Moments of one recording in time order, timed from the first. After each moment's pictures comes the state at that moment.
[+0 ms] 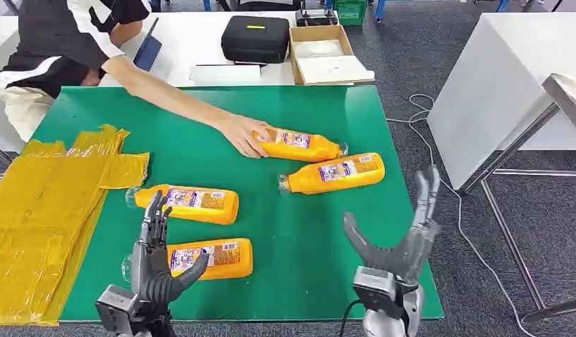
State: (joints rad) left arm 0.17 -0.04 -0.20 -1.63 -0.14 0.24 -0.70; right arm 0.06 0.17 0.31 -1.56 0.54 -0.66 -0.64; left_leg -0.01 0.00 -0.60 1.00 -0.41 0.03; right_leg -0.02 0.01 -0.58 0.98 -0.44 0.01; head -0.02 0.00
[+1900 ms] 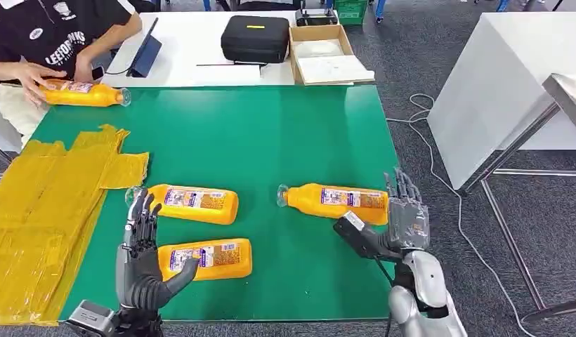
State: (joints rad) left arm 0.21 -0.04 -0.18 -1.72 -0.13 0.18 -0.70; right arm -0.14 -0.04 0.27 -1.29 1.21 -0.17 0.07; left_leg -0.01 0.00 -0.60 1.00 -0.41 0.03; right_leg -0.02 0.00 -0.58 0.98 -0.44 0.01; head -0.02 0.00
